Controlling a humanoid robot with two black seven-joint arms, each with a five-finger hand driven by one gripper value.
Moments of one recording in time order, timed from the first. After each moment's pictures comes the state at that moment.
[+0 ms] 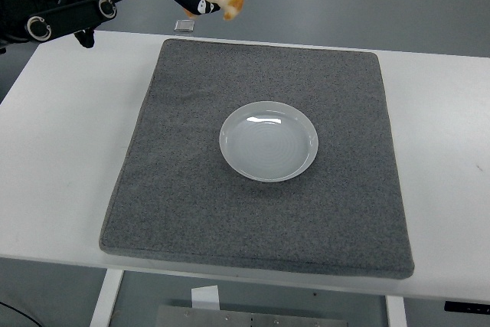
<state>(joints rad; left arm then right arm) -1.58 0.48 0.24 -0.92 0.69 0.06 -0.13 0.05 0.00 0.07 0.14 0.28 -0.17 -0.03</state>
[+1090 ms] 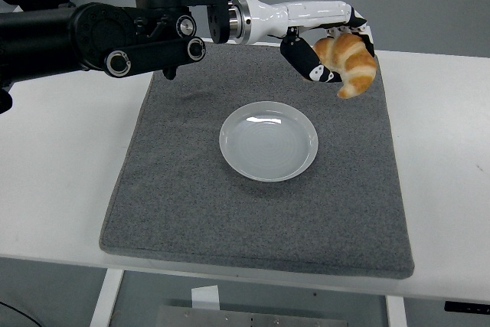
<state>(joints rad) -1.59 0.27 0.21 -1.05 0.78 -0.02 -0.41 0.05 0.00 0.07 0.14 0.28 -0.17 -0.03</state>
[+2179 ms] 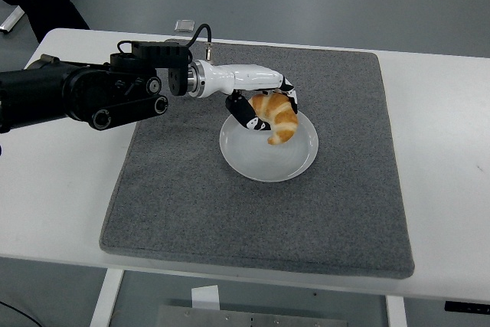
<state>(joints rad) -1.36 0.30 0.25 -0.92 1.03 -0.01 -0.43 0.05 0.00 0.07 0.14 0.28 -0.17 -0.03</state>
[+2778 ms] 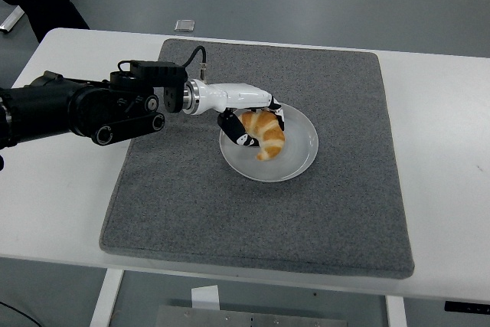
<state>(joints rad) -1.30 0.27 0.29 -0.88 1.04 0.01 -0.43 0.05 0.00 0.07 0.14 0.28 -0.17 -0.03</state>
